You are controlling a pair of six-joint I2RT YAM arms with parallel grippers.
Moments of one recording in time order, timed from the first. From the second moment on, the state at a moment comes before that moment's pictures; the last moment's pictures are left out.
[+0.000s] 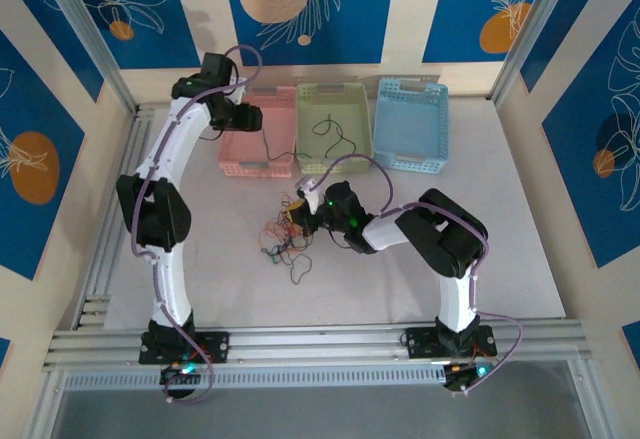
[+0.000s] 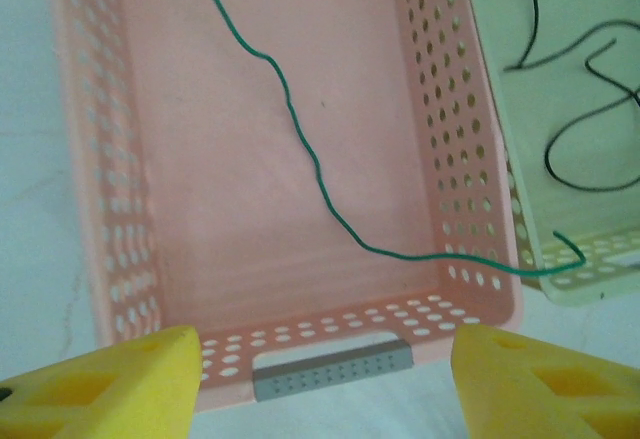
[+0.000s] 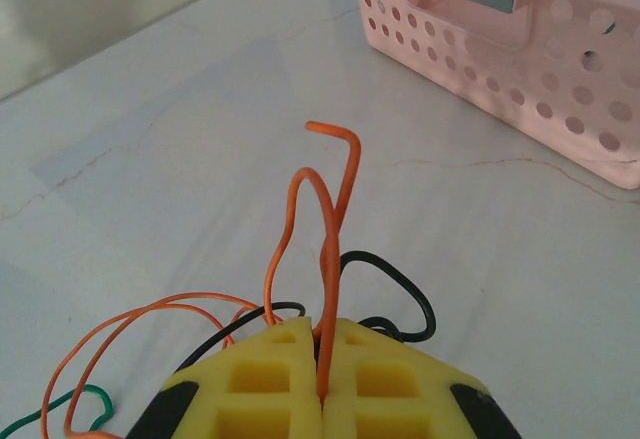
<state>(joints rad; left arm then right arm) -0.21 2.07 2.10 -1.07 0.14 -0.09 0.75 1.92 0.80 0.73 -0.31 0.12</state>
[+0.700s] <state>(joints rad) -0.31 1.12 0.99 -0.68 0.44 -0.31 0.53 1.69 0.60 0.71 -0.40 0.46</state>
